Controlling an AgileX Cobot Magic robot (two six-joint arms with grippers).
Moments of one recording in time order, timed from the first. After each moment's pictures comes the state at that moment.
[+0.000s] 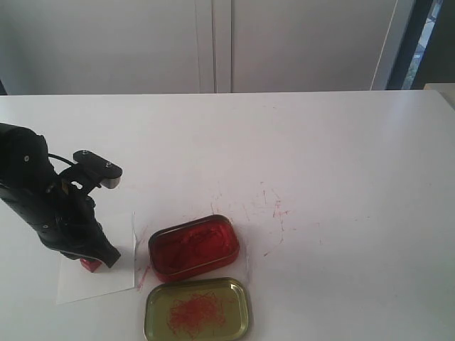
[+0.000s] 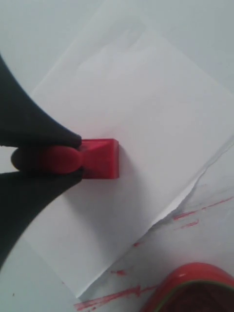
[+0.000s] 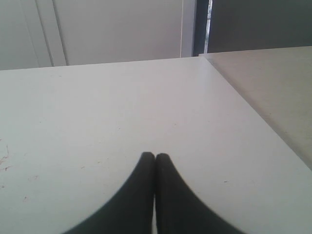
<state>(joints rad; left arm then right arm) -0.44 1.70 -0.84 -0.07 0.57 0.26 -0.12 0.00 0.00 0.00 0.27 0.06</state>
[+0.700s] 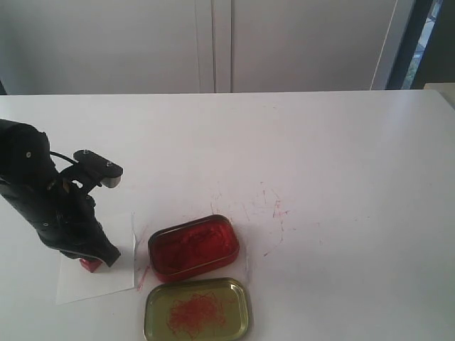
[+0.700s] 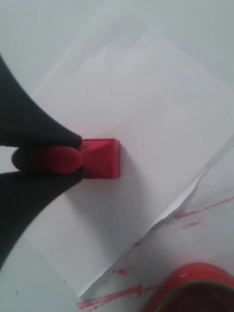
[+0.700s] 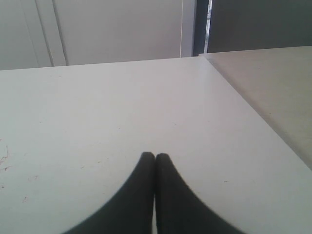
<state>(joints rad) -0.44 1.70 -0.86 -0.07 0.61 0.26 -0.12 0.00 0.00 0.00 0.27 0.06</state>
